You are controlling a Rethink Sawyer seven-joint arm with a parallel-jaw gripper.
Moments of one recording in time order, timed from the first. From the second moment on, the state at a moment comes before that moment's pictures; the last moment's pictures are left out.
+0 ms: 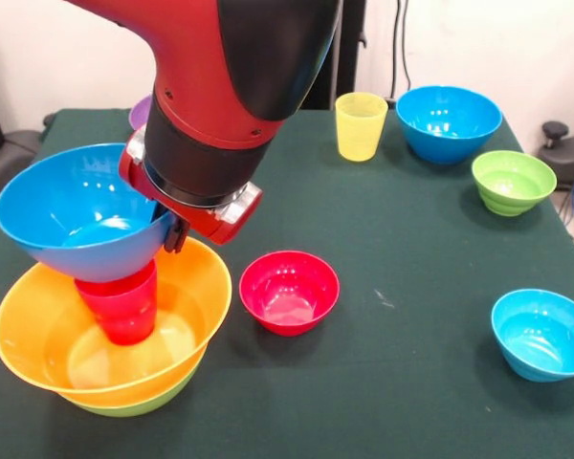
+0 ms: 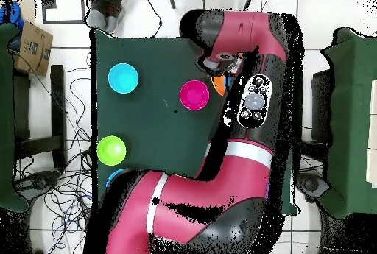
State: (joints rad) arm -0.18 -0.16 -0.25 0.59 -0.14 1.33 2.02
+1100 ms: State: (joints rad) arm -0.18 -0.15 -0.25 0.62 -0.13 1.23 2.02
